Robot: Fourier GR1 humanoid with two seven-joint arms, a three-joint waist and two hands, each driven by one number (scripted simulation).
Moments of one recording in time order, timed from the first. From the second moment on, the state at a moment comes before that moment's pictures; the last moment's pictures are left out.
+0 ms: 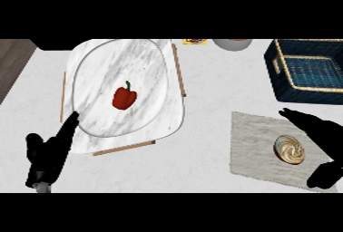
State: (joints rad) left arm 0.06 0.36 -0.13 -1.48 0.21 0.13 0.16; right arm -0.07 -0.76 0.23 -1.65 0.51 0.40 0.18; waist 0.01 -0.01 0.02
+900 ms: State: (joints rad) left arm 0.07 0.34 -0.11 -1.50 0.18 0.13 0.18; right arm -0.11 -0.67 0.28 -1.48 0.64 0.34 0.12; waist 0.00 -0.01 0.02
